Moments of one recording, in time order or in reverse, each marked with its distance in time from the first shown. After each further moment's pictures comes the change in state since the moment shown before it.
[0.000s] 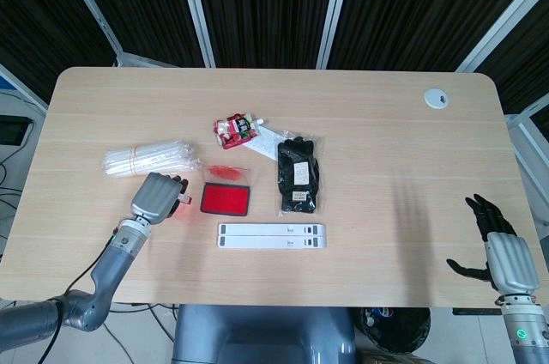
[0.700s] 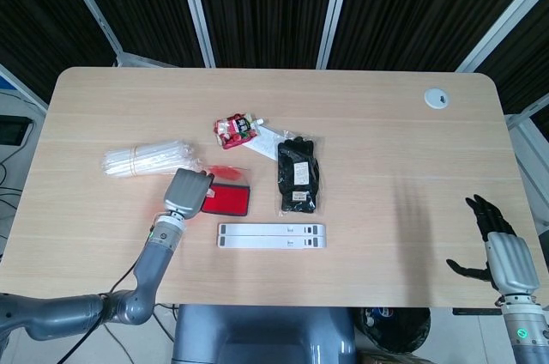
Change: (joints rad) left arm -0.109 -0.173 -0.116 -0.023 -0.273 0.049 0.298; right arm 0.002 0.006 0.001 -0.006 0.011 -0.013 0.019
